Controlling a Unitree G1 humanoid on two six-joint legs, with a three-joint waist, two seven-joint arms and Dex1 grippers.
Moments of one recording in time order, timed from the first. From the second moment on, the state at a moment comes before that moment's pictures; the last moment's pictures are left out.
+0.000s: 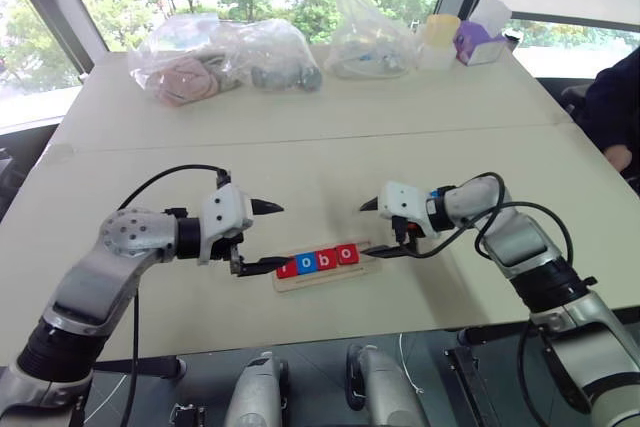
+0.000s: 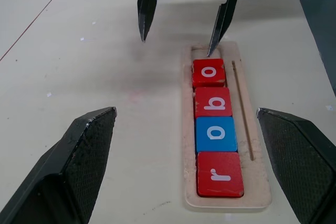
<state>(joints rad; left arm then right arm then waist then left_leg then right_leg) -0.28 0.79 -0.08 -0.37 -0.38 0.41 -1.04 -0.61 -0.66 0.34 0.12 0.02 0.24 1.20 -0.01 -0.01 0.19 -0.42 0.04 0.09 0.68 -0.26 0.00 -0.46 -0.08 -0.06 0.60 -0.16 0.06</state>
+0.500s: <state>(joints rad) -0.28 0.78 -0.08 -0.37 -0.38 0.41 -1.04 -0.61 -0.64 0.34 0.10 0.01 0.23 1.20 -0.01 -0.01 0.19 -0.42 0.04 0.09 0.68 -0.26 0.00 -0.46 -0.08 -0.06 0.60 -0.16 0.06</state>
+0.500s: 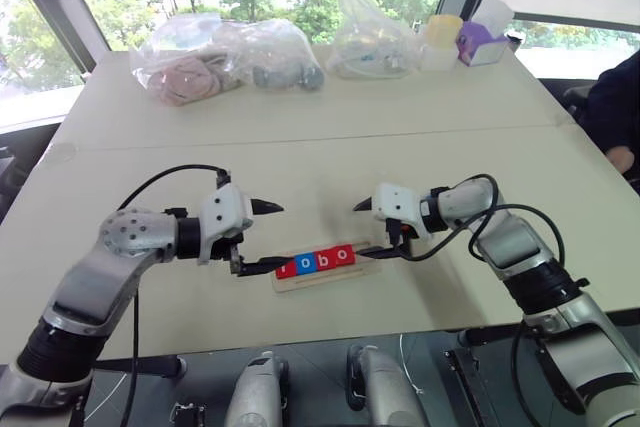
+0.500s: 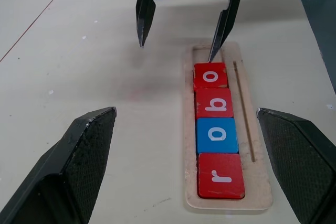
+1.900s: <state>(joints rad) -0.31 0.76 -0.10 -0.33 -0.36 0.37 -1.04 -0.37 -0.45 -0.12 -0.06 0.09 0.81 0.44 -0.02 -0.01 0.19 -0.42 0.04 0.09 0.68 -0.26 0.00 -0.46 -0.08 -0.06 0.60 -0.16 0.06</state>
